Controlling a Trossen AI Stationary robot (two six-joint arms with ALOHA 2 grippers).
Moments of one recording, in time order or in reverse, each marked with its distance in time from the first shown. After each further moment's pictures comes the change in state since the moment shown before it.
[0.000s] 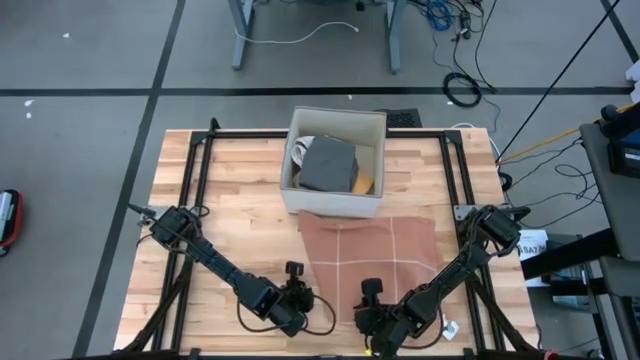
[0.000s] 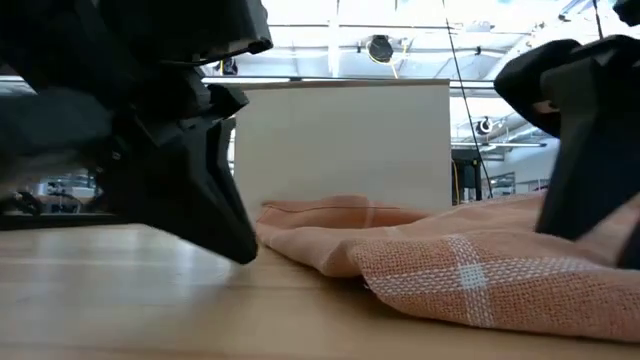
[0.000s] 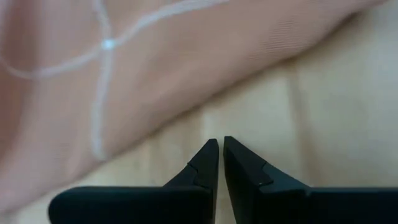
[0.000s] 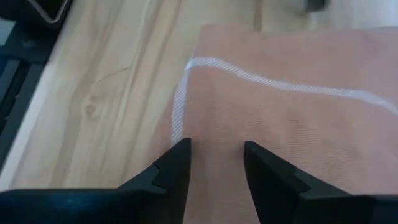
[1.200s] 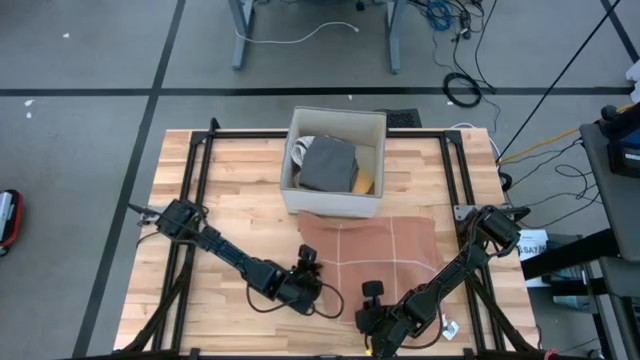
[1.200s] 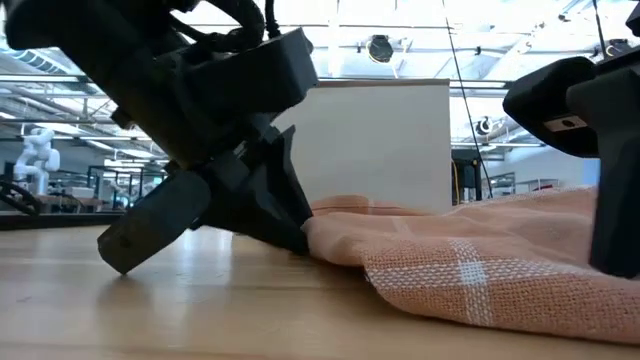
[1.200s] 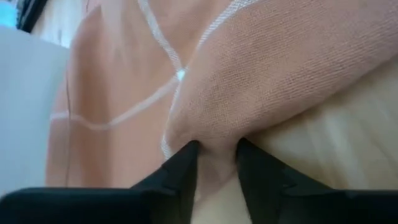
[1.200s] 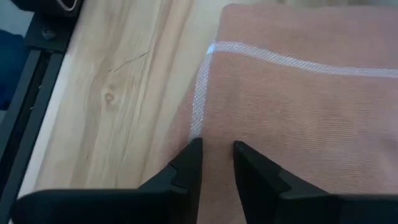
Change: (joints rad) left arm 0.117 -0.001 -0.091 0.199 -0.097 0.467; right arm -0.001 0.004 0.000 -0.001 -0.091 0.050
